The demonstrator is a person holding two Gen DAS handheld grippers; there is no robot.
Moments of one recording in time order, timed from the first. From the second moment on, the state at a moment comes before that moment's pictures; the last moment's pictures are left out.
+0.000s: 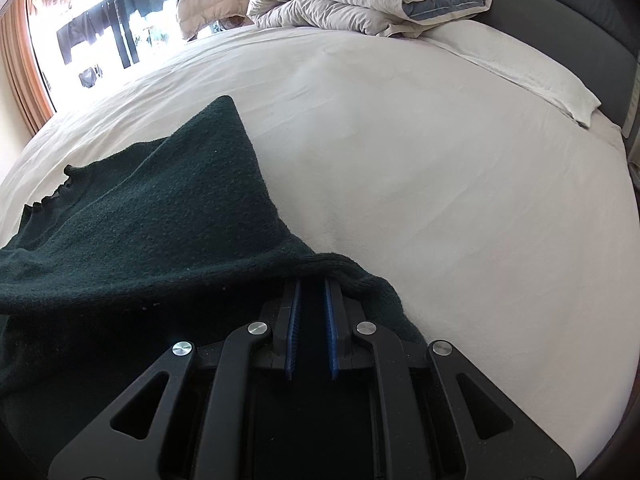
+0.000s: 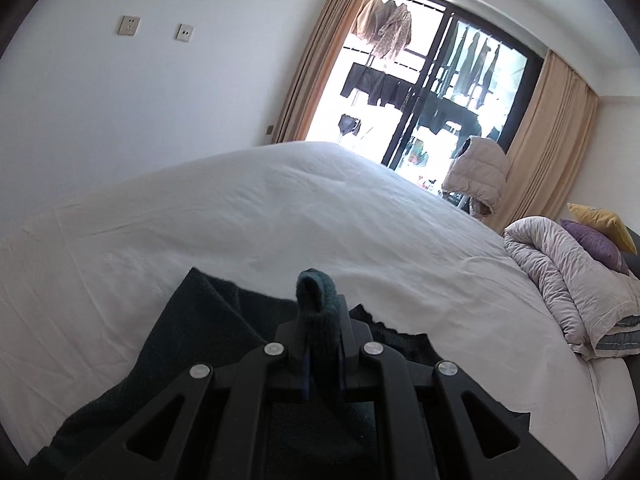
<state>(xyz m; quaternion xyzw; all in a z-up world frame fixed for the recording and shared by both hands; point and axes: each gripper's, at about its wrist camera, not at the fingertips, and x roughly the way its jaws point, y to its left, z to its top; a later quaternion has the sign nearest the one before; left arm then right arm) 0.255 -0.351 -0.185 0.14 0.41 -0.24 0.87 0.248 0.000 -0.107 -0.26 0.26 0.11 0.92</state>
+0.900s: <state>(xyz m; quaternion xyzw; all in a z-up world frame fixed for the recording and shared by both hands) 0.115 -0.347 -0.184 0.42 0.30 -0.20 0.83 0.096 -0.209 0.064 0.10 0.26 0.20 0.94</state>
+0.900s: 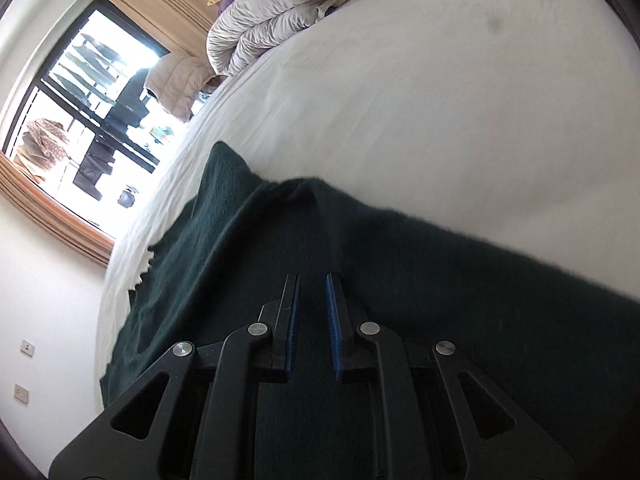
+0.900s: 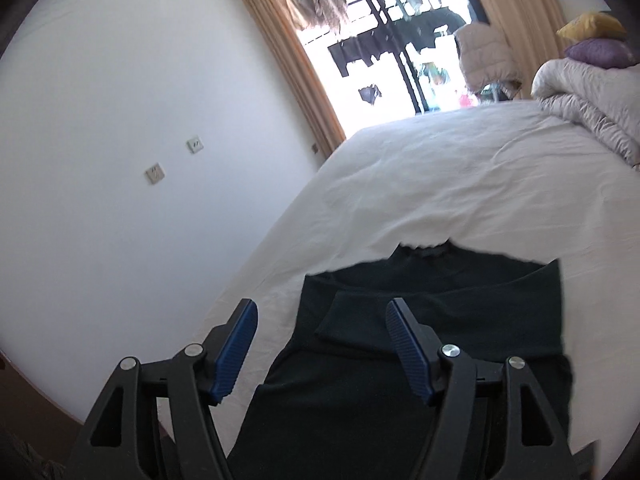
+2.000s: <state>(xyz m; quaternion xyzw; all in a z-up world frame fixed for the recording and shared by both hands) 0.305 -0.114 -0.143 0.13 0.43 -0.10 0.89 0.164 -0.418 -0.195 0.55 0.35 0.09 0.75</state>
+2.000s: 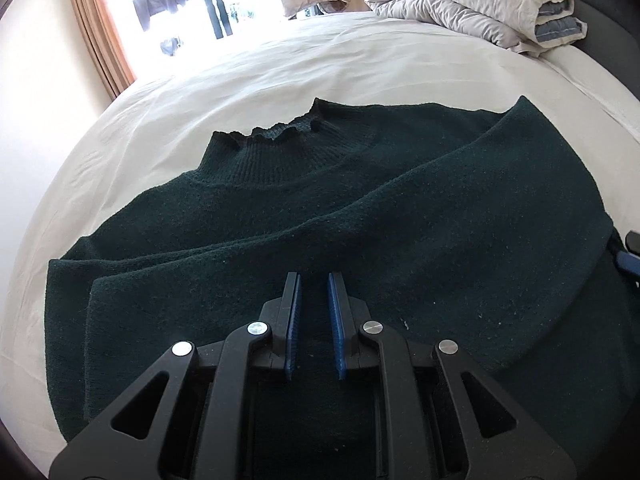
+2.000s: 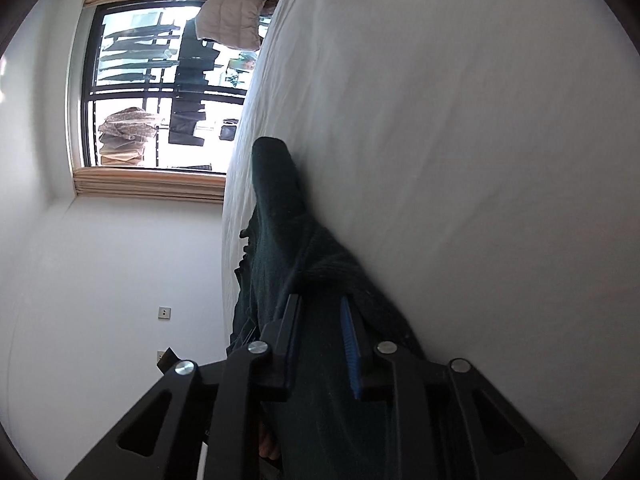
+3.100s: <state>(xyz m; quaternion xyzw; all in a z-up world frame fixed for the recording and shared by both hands) 0.330 -0.085 -0.153 0.02 0.42 -0.14 0.89 0.290 -0.349 -0.160 0.44 0.39 0.14 0.80</state>
